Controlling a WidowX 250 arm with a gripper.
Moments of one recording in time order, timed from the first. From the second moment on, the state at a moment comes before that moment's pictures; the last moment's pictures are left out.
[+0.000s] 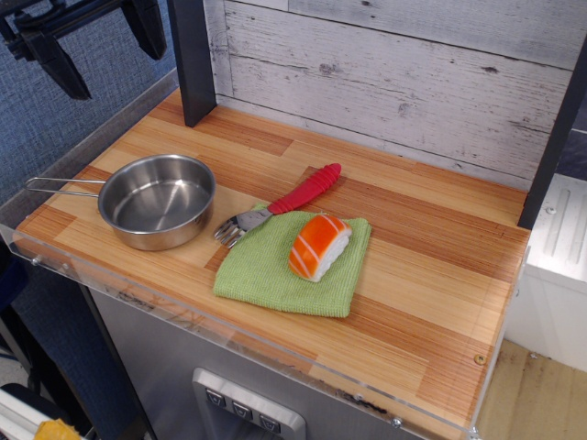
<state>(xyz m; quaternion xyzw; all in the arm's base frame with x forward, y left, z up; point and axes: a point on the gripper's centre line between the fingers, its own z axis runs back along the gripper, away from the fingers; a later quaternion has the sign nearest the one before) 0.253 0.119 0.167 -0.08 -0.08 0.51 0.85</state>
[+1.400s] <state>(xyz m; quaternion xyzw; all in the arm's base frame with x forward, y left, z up) 0.205 0.190 0.094 -0.07 0.00 0.68 0.73</state>
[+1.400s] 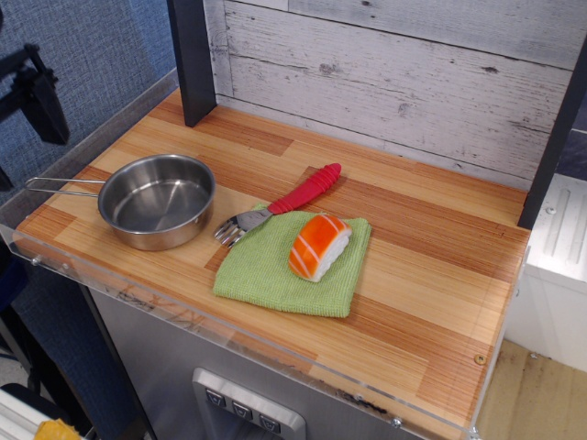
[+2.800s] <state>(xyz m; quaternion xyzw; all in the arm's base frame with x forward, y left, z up) 0.249 0.146 0.010 -0.03 -0.01 0.64 0.77</state>
